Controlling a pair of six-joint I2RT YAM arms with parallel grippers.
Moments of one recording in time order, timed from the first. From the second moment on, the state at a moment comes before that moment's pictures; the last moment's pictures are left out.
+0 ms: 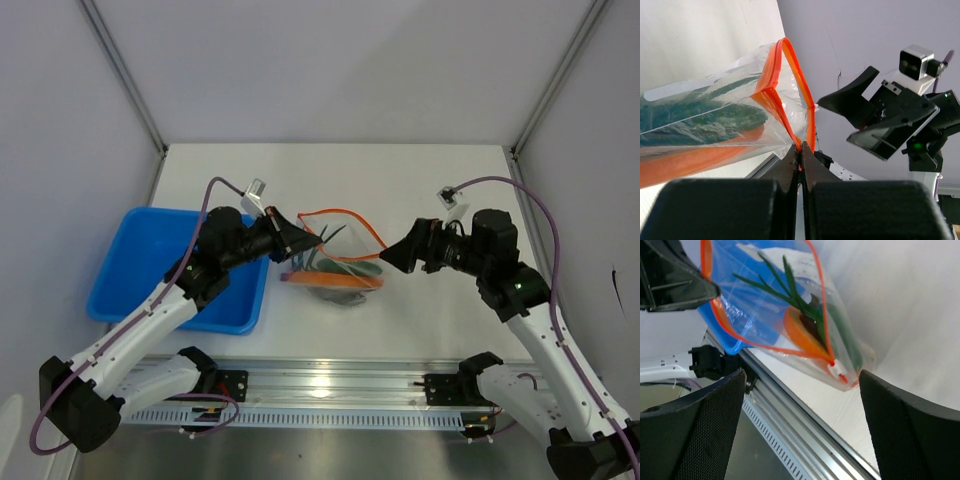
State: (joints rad) left arm -0.58 0.98 0.83 -0.07 0.37 -1.06; right arm 0.36 0.84 0.92 -0.47 -0.51 0.48
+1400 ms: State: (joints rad) left arm -0.55 0.97 0.79 -0.07 0.36 -1.10; right arm 0.56 0.80 0.44 0.20 -0.44 0.43
